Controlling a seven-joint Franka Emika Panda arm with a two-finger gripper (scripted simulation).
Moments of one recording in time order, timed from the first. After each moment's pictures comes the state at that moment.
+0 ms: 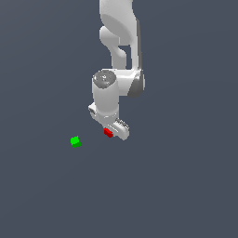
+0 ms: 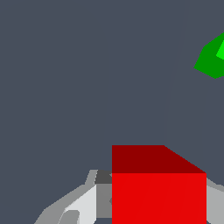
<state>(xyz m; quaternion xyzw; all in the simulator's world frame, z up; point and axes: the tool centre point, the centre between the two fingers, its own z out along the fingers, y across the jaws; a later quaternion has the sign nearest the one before) -0.013 -0.043 0.118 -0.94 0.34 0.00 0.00</state>
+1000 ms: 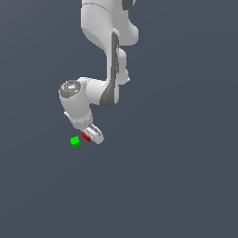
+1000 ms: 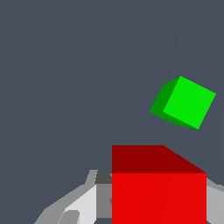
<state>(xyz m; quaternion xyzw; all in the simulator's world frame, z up) -0.010 -0.154 0.085 -0.94 0.34 0.00 0.00</state>
